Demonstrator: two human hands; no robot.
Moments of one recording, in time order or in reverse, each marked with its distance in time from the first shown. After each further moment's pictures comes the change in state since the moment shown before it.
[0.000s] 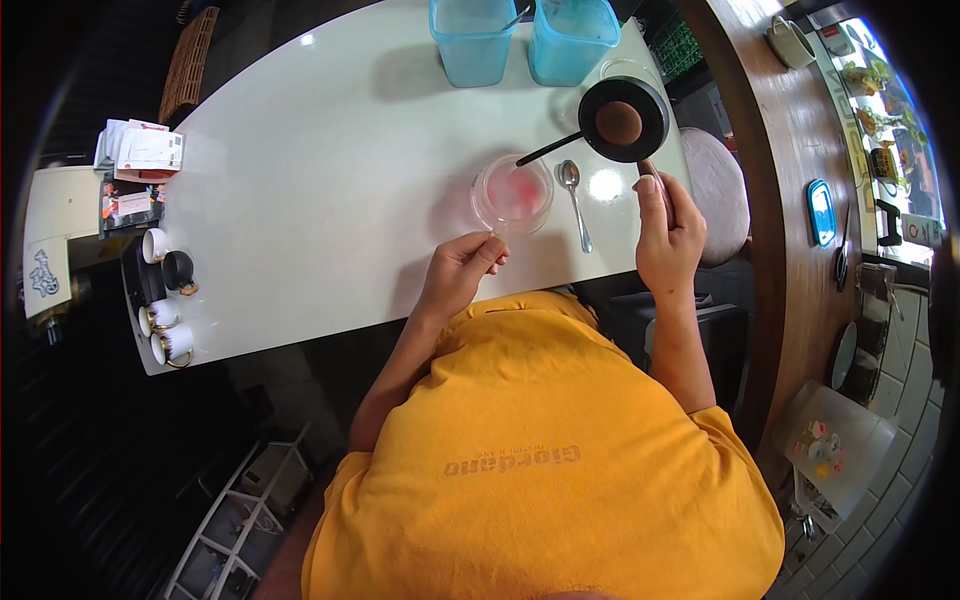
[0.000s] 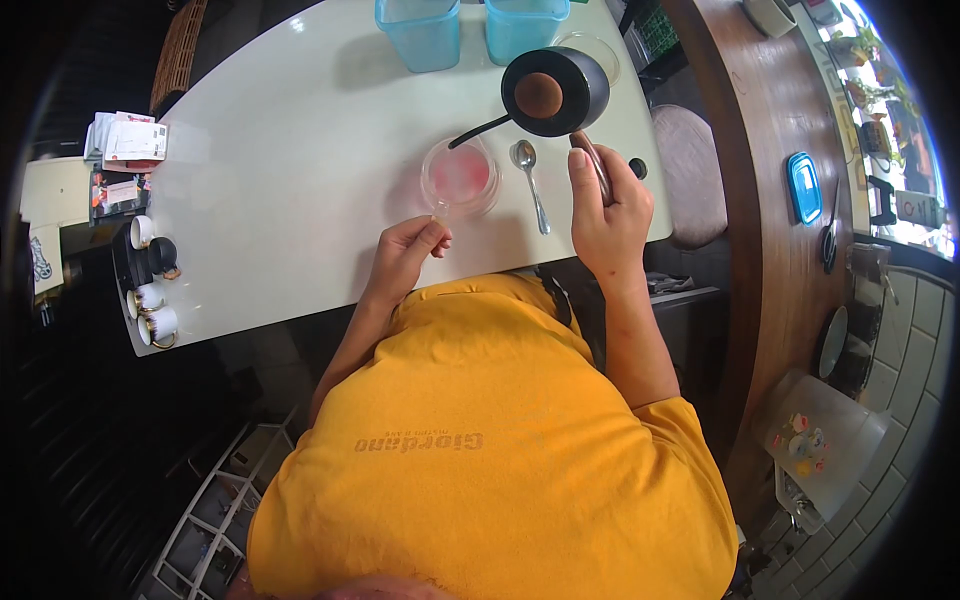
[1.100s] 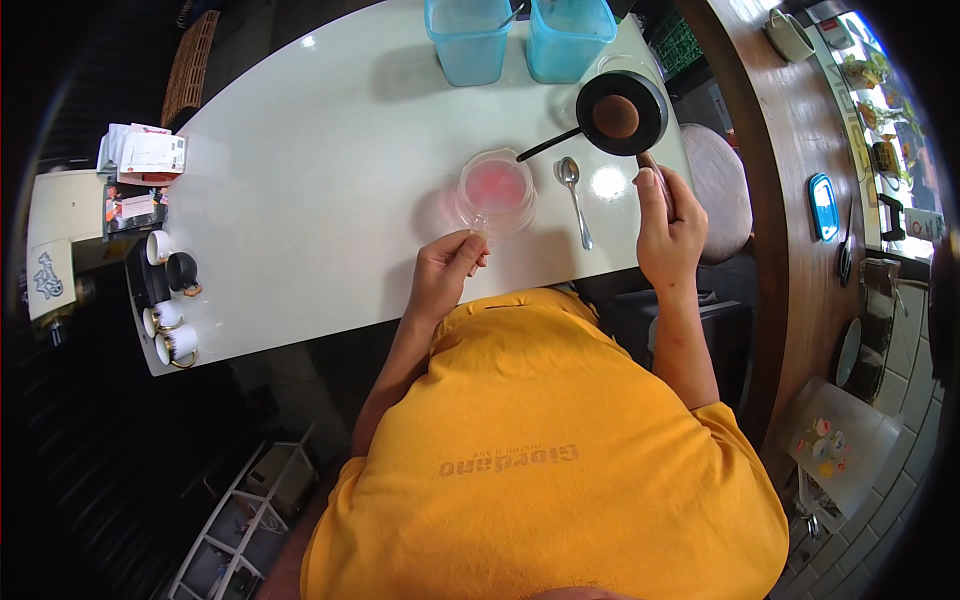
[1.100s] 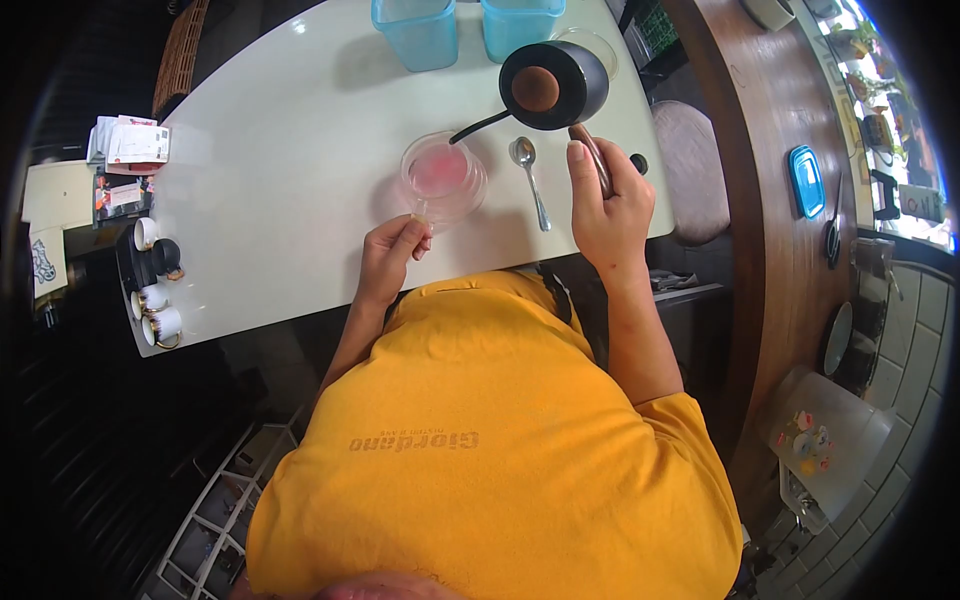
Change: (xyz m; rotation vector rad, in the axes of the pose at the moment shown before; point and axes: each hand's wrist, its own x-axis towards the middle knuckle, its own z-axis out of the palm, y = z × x) left_hand -0.007 0.000 -0.011 -0.014 0.083 0.055; right_hand 0.003 0.003 -0.001 -0.014 0.027 -0.060
